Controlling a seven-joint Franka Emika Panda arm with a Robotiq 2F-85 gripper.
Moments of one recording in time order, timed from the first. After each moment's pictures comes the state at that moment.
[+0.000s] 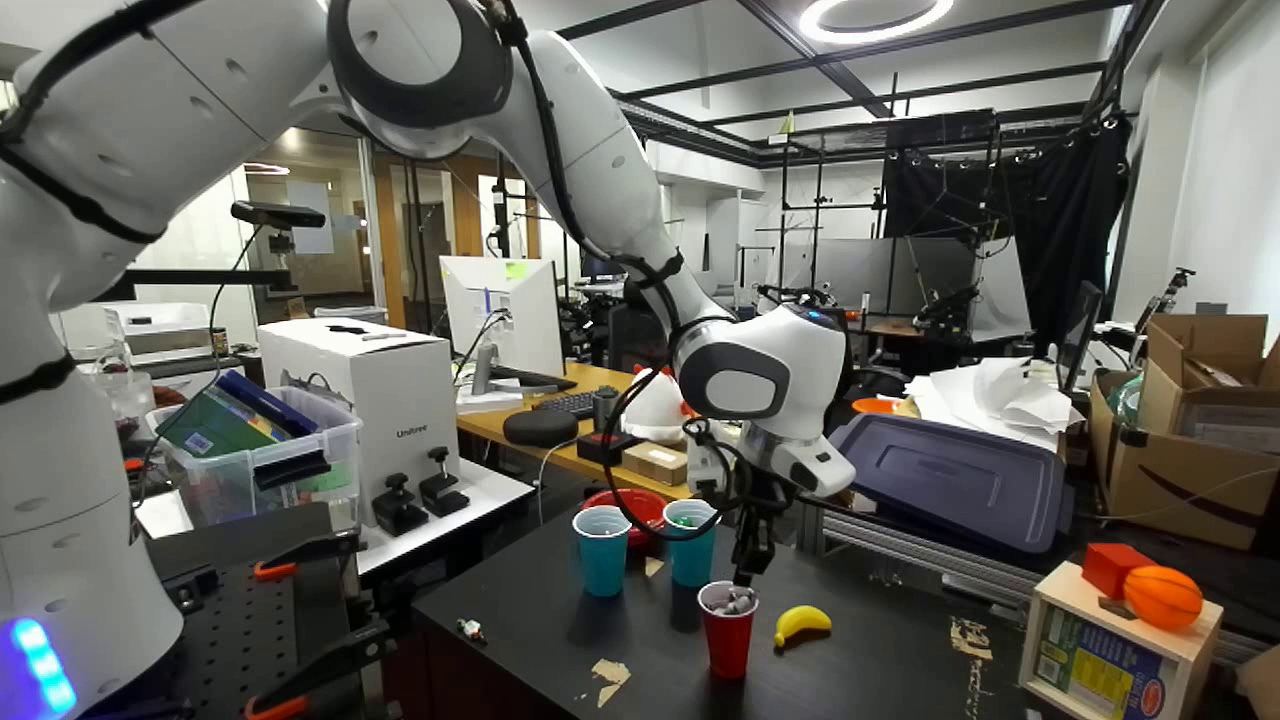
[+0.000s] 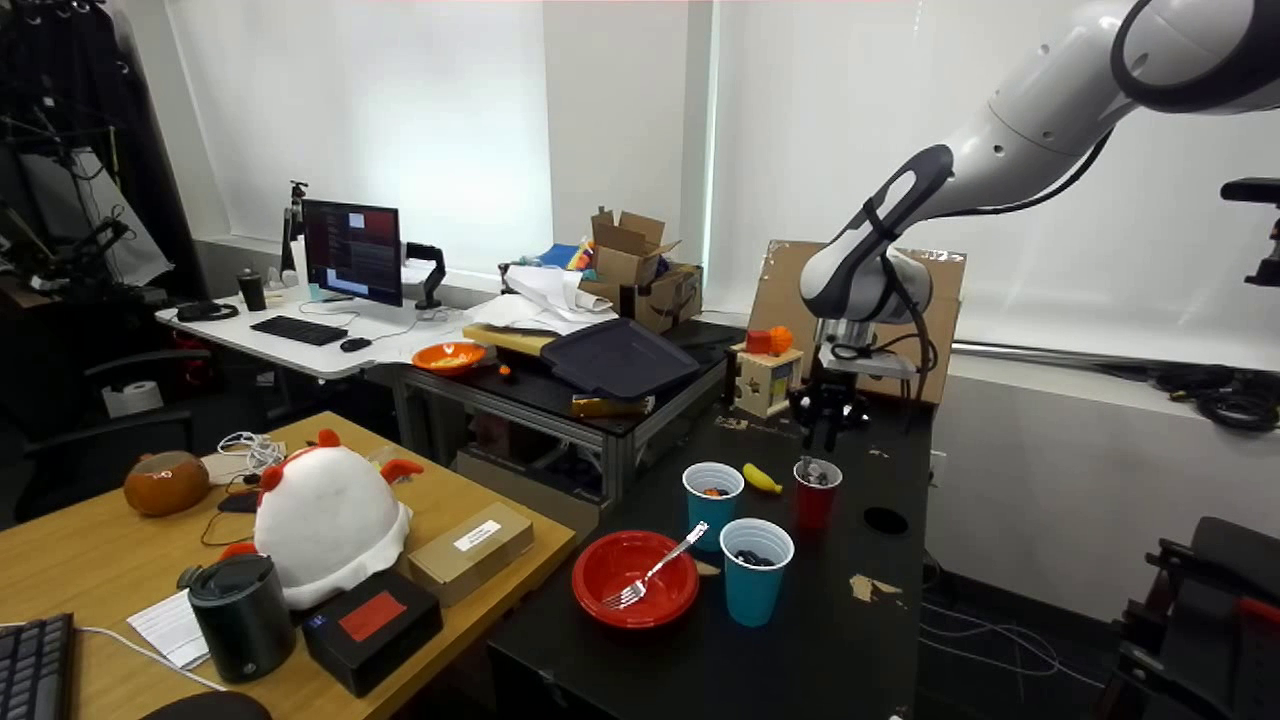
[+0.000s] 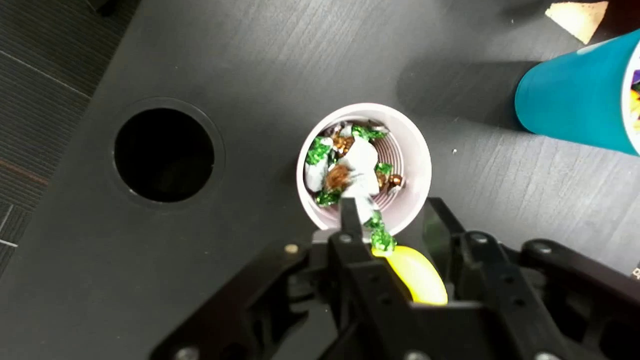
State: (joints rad) arm -0.22 0.88 -0.07 -1.65 0.36 2.42 0.13
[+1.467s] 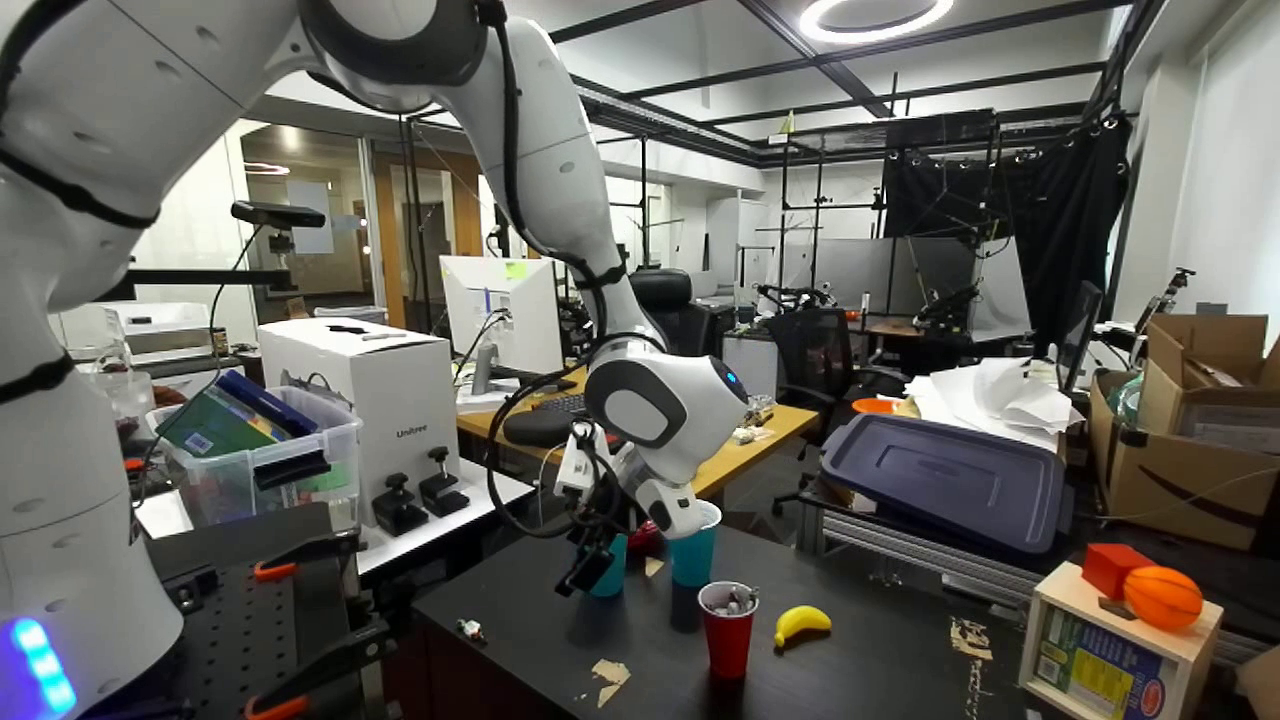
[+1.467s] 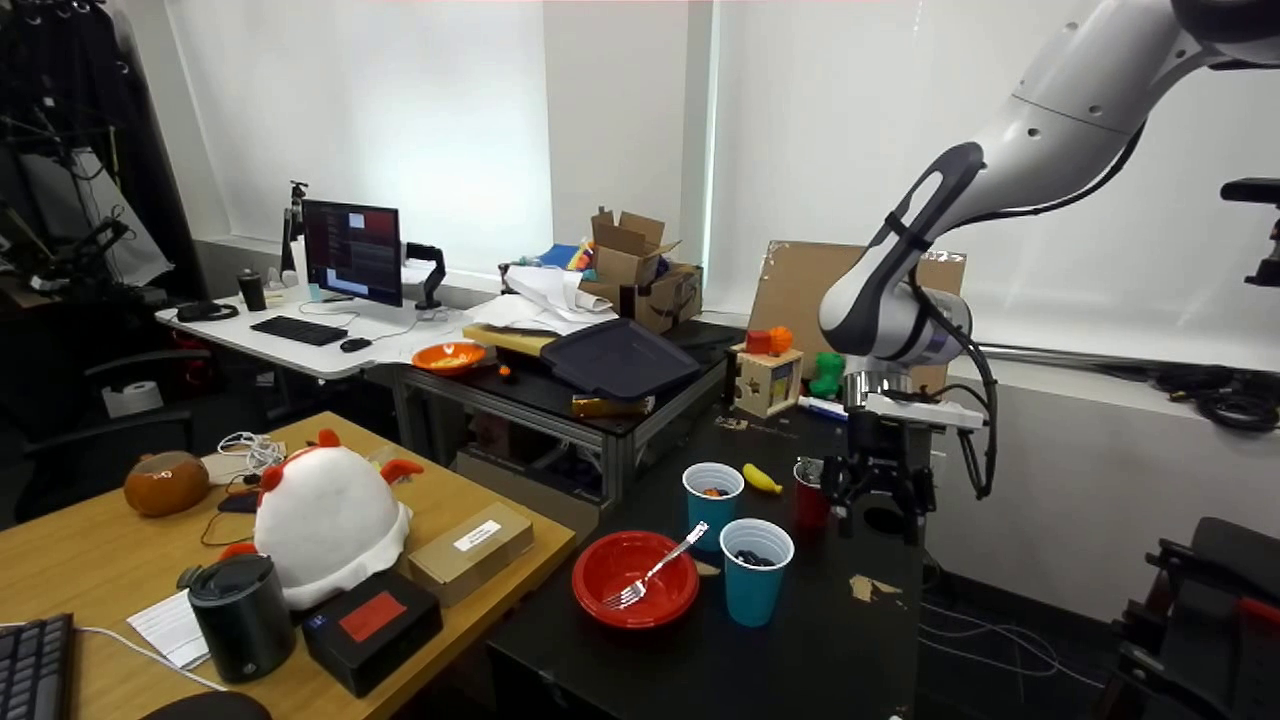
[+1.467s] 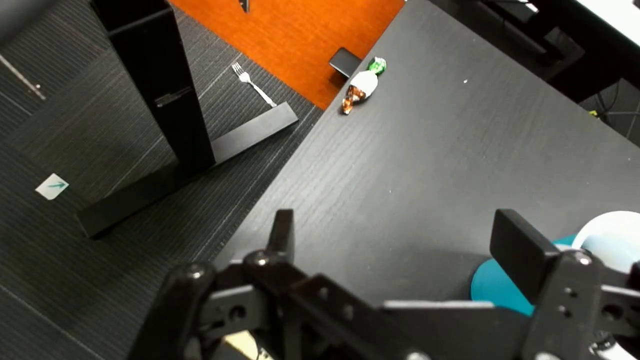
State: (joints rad) arm -0.23 0.76 0.05 -2.01 0.45 2.21 0.00
